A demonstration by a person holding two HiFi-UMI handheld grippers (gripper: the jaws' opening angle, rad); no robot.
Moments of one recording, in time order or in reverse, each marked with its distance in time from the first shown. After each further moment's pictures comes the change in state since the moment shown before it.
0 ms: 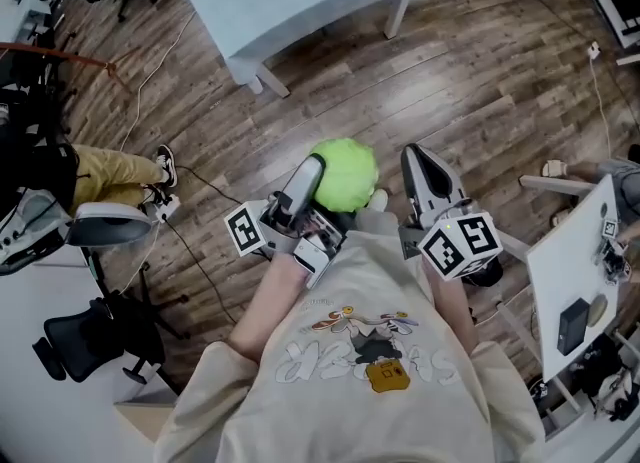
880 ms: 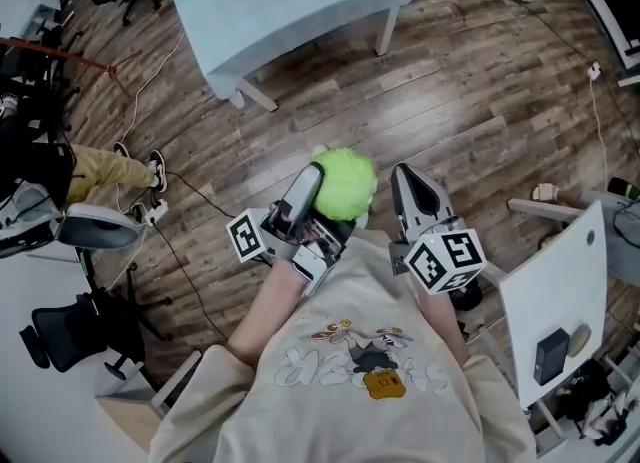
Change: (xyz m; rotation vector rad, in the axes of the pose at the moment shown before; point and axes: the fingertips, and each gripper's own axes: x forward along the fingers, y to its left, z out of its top) left arm 0.067 0.055 -0.068 -0.004 -0.048 -0.009; right arm -0.041 -0.091 0.014 0.001 0.046 0.000
